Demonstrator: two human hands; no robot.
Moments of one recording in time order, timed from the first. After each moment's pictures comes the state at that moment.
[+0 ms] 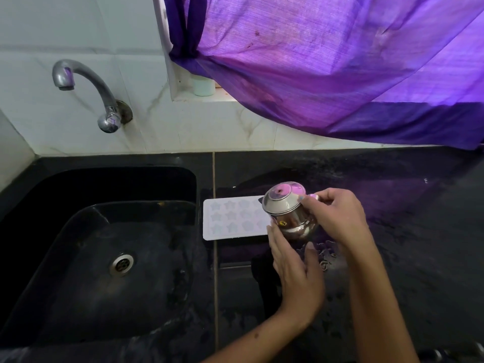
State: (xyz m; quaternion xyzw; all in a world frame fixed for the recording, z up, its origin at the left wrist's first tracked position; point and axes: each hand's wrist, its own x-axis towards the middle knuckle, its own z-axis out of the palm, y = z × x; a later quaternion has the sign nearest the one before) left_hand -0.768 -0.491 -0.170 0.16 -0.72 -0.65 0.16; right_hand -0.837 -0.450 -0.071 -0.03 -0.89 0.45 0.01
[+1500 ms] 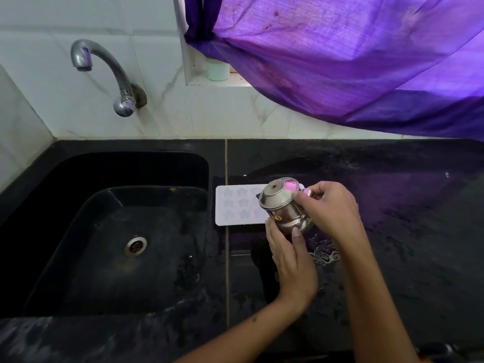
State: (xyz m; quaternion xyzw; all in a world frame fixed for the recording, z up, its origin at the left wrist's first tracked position) left_hand -0.766 -0.507 -0.182 0.21 -0.67 -0.69 0.19; right_hand -0.827 -0.477 -0.077 0.01 -0.92 0.38 -0.02
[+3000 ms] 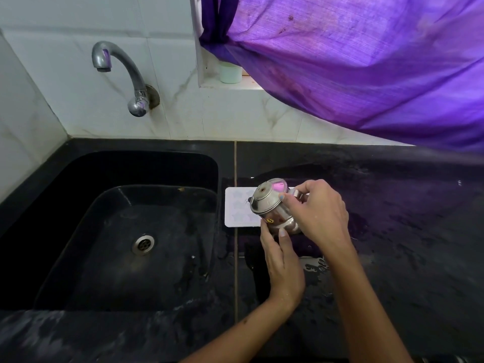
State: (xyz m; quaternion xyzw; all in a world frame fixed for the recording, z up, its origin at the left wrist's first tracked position) left_hand -0.765 -0.536 -0.192 0.22 -0.59 -0.75 0.21; right_hand -0.814 -0.512 -0.077 0.09 -0.94 0.33 0.04
